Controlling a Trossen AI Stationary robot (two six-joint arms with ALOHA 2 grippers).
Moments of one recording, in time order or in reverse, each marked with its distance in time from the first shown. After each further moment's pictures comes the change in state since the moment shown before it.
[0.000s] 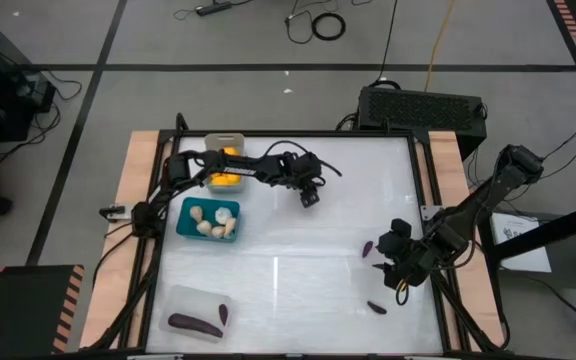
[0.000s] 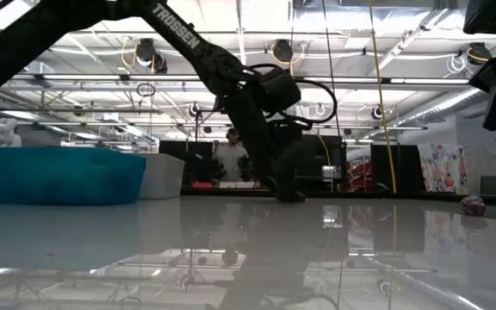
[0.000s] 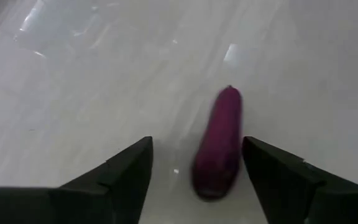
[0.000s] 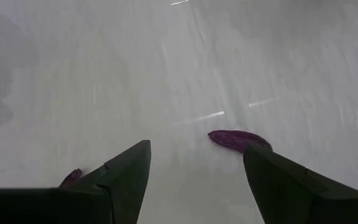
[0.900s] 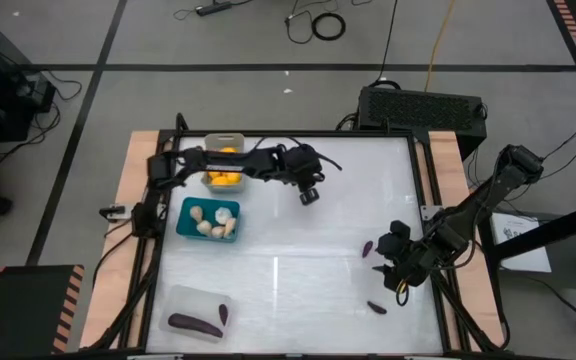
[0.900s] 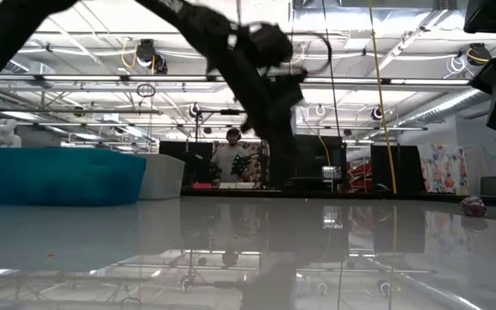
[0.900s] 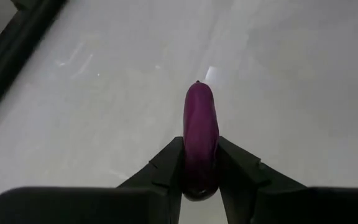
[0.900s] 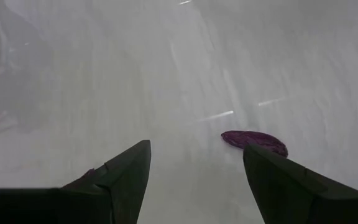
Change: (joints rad) left arm -0.023 -0.161 -0.002 -0.059 0.063 0.021; right arm 0.000 0.001 0.000 0.032 -0.027 0.008
